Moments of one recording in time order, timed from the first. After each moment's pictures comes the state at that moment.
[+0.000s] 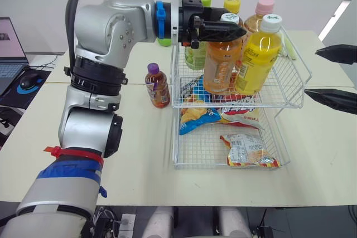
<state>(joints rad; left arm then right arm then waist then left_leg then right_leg) -1.40 0.43 -0.11 0.35 -0.55 0.84 -1.12 -0.33 -1.20 -0.68 -0.42 0.97 0.81 1.08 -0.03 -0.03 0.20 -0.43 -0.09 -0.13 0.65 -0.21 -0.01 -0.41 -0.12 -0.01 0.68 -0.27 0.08</state>
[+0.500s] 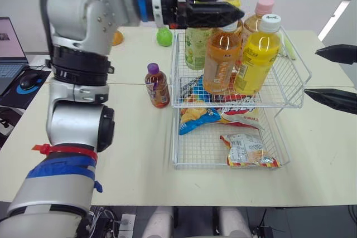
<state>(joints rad) -1.47 0.53 -0.03 0.35 -0.58 0.86 -1.21 -0.33 -1.20 -0.68 -0.42 0.96 0.81 1.08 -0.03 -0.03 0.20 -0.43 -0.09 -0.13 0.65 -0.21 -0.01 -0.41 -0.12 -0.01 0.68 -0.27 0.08</state>
